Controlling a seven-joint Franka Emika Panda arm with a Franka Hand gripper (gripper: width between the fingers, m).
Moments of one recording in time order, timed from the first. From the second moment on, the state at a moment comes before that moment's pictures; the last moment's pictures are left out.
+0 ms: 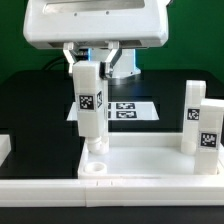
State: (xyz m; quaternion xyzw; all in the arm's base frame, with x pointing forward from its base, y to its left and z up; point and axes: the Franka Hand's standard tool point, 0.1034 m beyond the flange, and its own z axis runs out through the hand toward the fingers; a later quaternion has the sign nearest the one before) arm 0.607 -0.053 0.160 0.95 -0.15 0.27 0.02
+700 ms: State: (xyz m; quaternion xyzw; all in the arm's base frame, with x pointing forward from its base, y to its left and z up) arm 0.617 -0.046 0.135 0.96 -0.14 0.26 0.02
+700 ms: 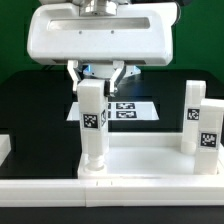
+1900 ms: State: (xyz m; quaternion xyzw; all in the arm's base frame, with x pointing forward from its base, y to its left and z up) arm 0.608 -0.052 0.121 0.95 -0.13 0.28 0.04
